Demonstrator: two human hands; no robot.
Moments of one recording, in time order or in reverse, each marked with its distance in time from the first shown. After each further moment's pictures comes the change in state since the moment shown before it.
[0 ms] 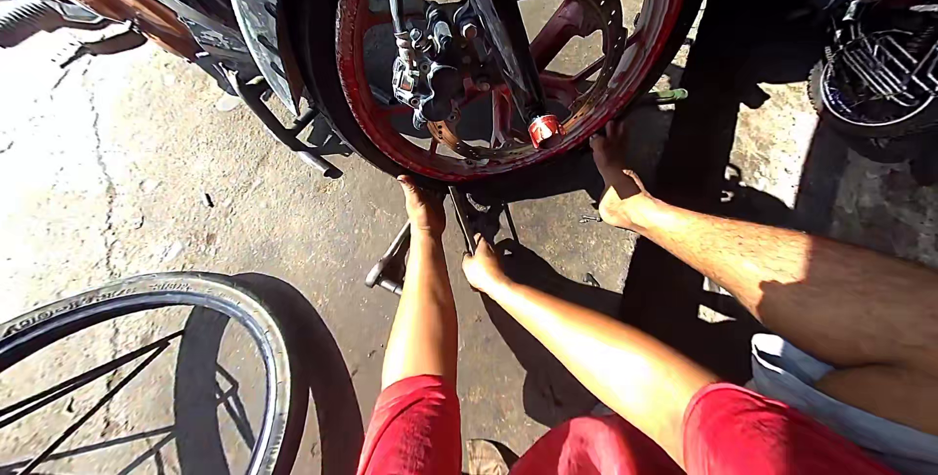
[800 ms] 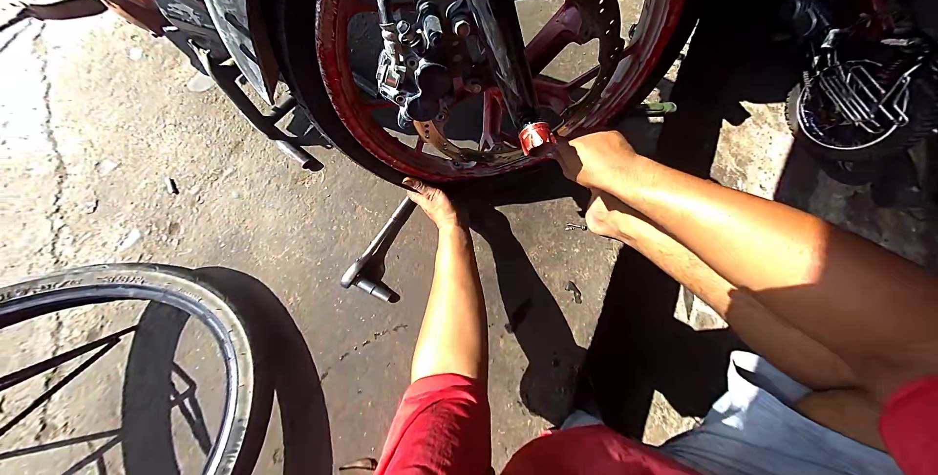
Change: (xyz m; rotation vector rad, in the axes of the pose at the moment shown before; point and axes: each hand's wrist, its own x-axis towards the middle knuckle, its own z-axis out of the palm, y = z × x) left_hand -0.001 -0.056 0.062 0.013 0.552 0.145; right_hand 0.048 -0.001 -0.230 -1.091 0.285 -0.271
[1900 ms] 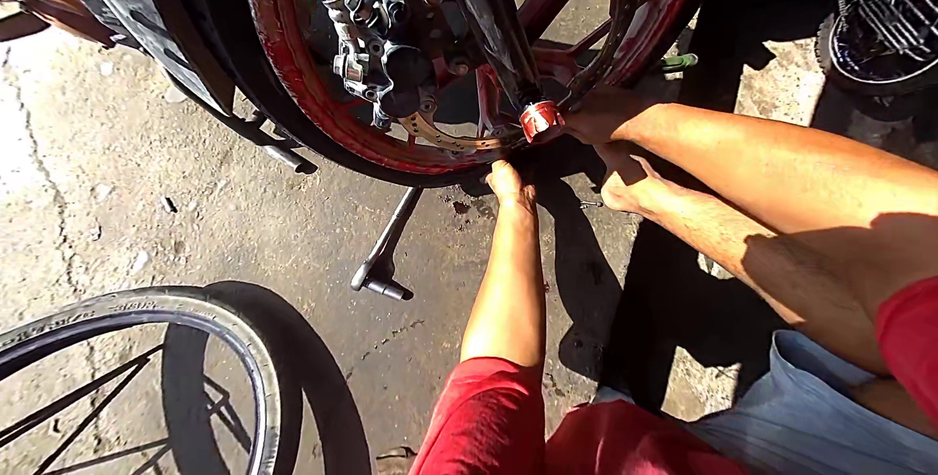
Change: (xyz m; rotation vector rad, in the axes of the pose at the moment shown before) left_hand -0.082 -0.019 0.076 -0.072 -0.062 -0.664; right_hand 0.068 0.055 0.039 -0.158 -0.054 -0.422
